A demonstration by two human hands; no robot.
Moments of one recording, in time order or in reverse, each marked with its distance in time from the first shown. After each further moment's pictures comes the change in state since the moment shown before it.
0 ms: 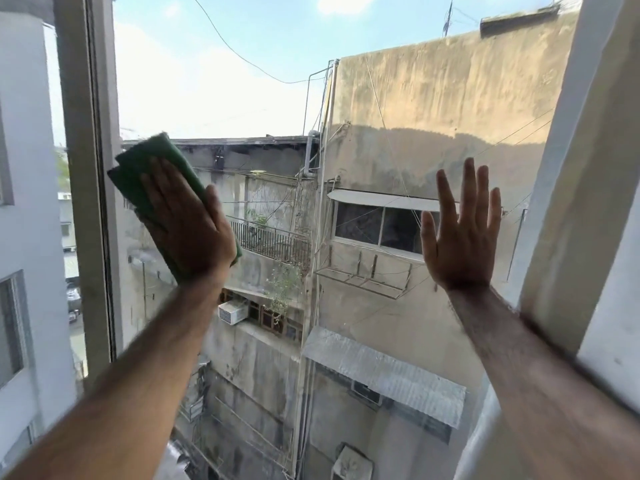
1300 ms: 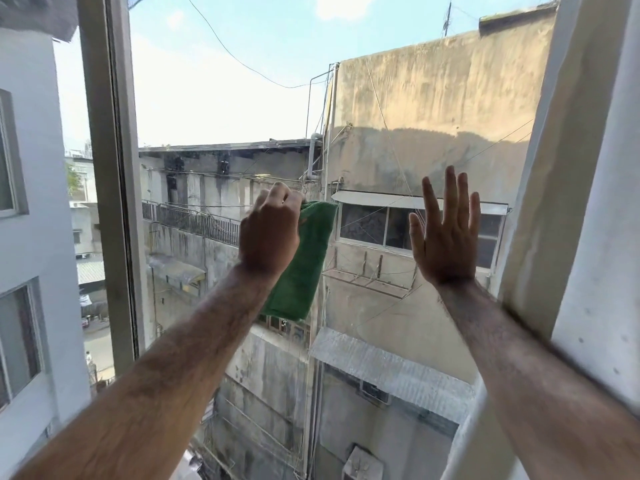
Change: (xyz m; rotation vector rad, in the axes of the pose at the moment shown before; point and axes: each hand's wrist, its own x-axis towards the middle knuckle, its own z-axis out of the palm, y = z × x) left_hand -0.024 0.101 -0.059 -0.013 -0.345 0.517; right_hand -0.004 0.007 0.001 0.014 -0.078 0.002
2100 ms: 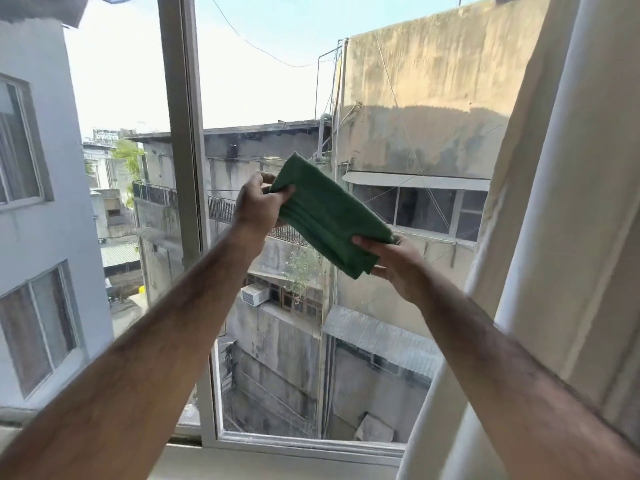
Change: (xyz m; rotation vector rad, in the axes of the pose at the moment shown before) left_hand -0.035 -0.062 -0.098 -1.025 -0.179 -0.676; right_hand -0.040 -0.139 -0.109 1.532 -0.866 0.949
